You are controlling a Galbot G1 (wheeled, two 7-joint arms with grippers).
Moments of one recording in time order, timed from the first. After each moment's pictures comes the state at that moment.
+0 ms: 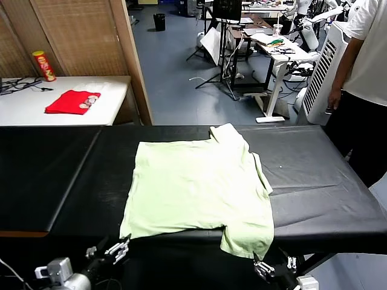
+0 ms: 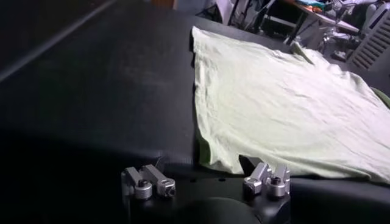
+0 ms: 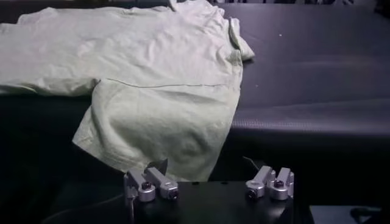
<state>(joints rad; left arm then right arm) 1.85 -1.18 -0.71 -2.26 -0.75 0.50 -0.14 -1.86 1.37 0.61 2.21 0.17 -0.42 -0.07</state>
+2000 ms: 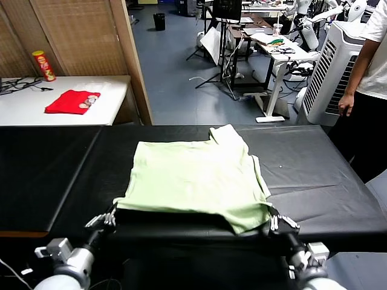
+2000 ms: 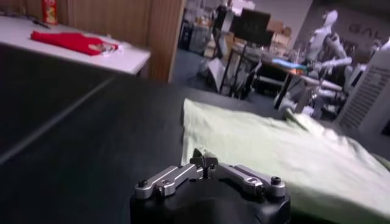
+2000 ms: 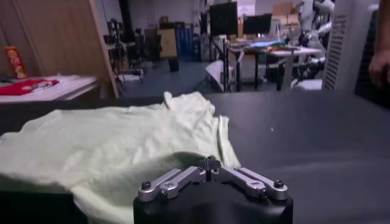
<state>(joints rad) 1.59 -1.26 -0.67 -2.16 -0.57 0.35 -0.08 -1.41 1.28 0.54 2.00 0.31 -0.28 -0.01</state>
